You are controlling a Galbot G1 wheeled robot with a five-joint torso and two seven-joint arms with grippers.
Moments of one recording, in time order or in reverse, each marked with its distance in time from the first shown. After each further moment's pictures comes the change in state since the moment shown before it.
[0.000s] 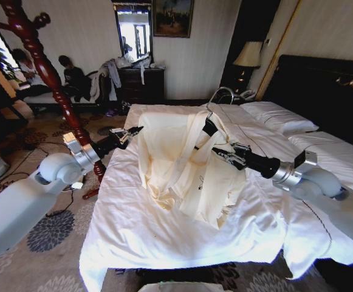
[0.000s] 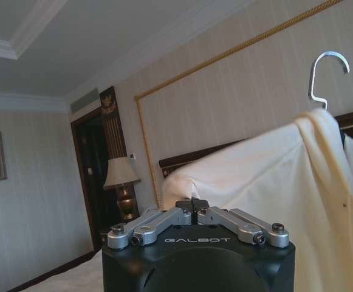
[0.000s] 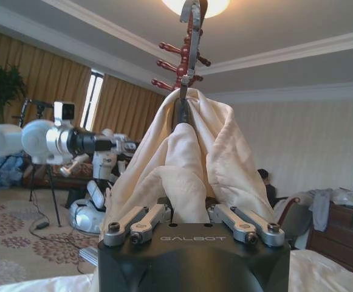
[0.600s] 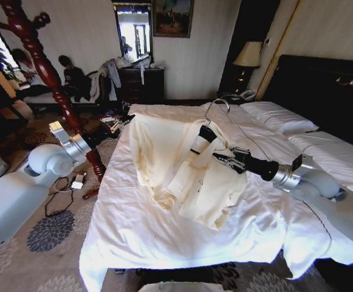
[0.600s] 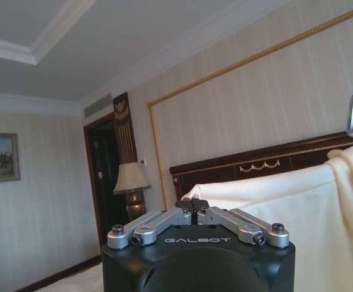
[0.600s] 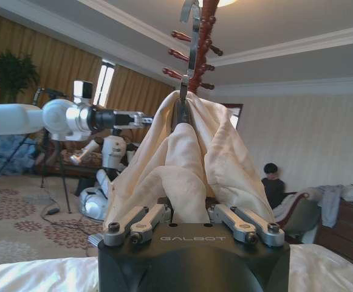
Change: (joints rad) left arm -0.051 -0.004 -0.005 0.049 -0.059 0.021 0.002; right arm -0.004 0.004 -0.019 -0.017 -0.043 0.017 -0.050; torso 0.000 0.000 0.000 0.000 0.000
